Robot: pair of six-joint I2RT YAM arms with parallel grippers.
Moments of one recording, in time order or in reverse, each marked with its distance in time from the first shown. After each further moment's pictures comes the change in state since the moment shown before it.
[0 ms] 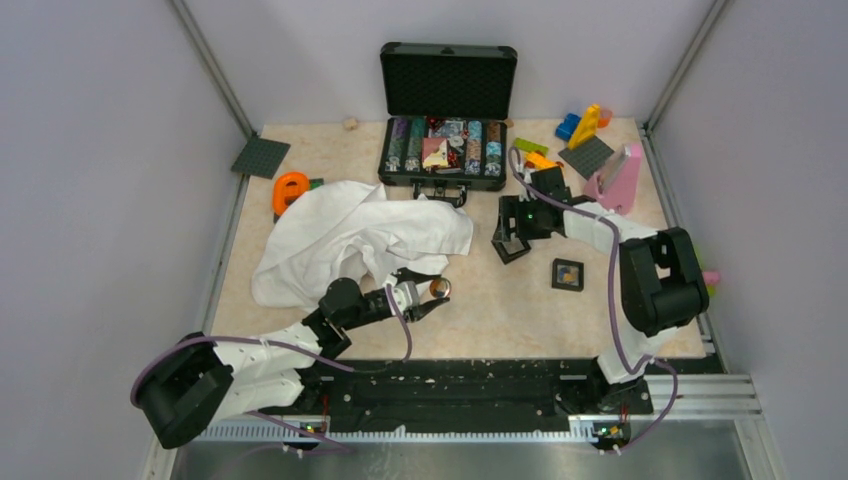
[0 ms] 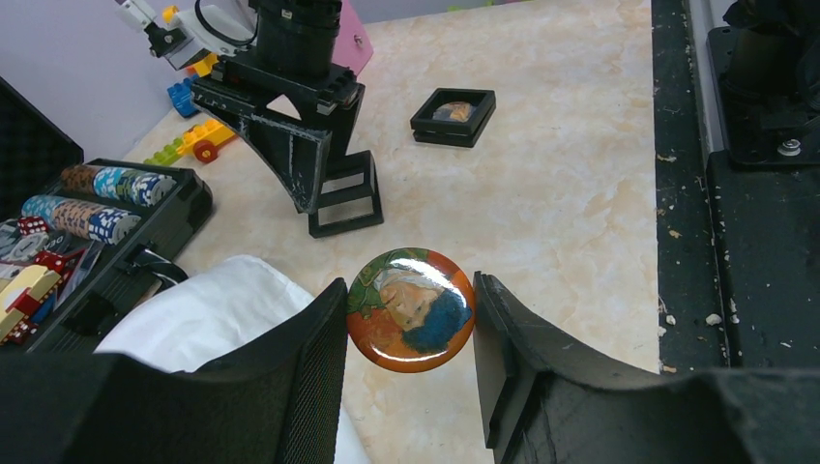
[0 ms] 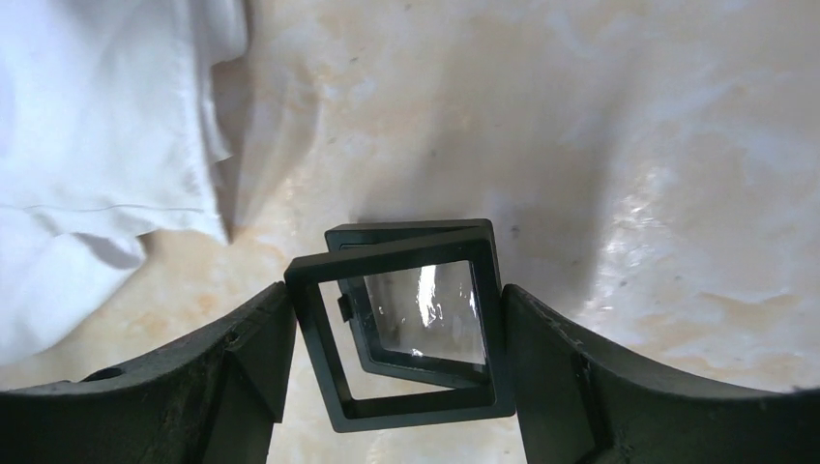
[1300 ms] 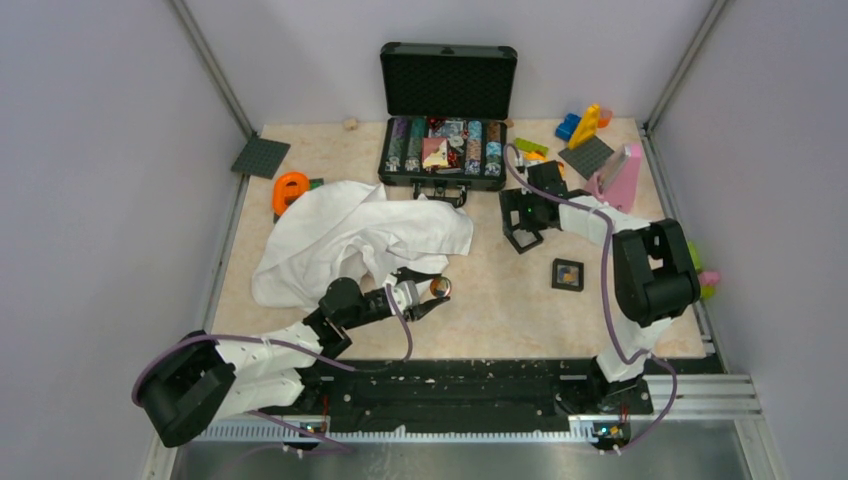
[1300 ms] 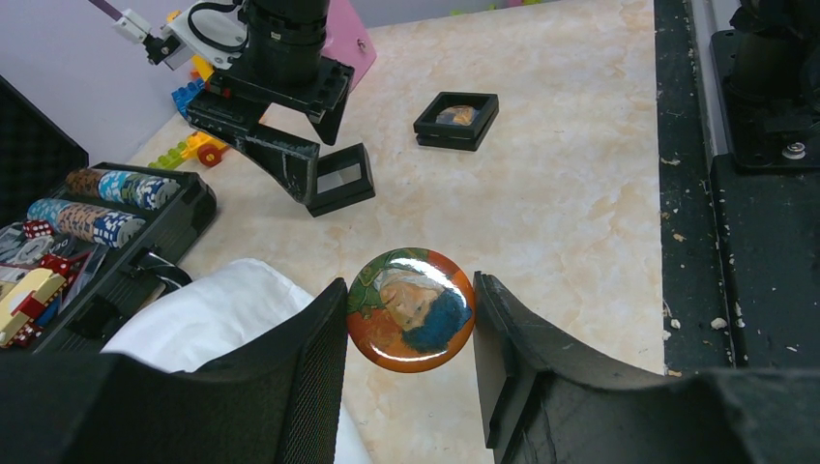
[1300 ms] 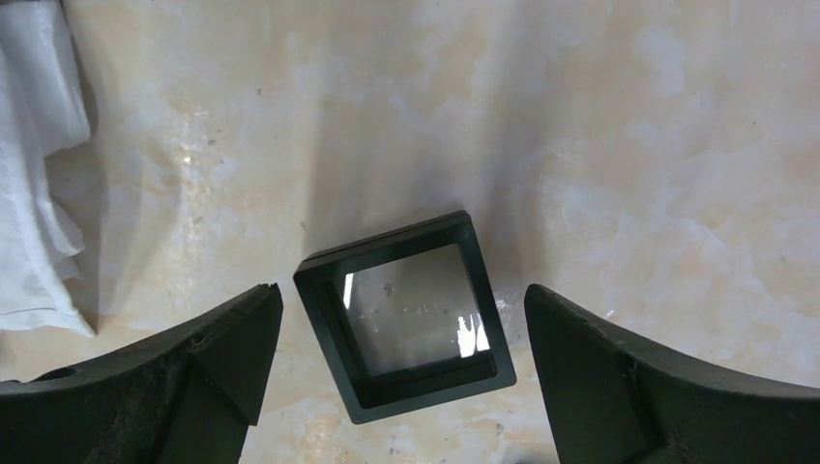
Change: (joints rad) left arm 0.003 0.013 0.000 0.020 0.003 0.000; right arm 0.000 0.050 0.056 0.018 0.194 -0.056
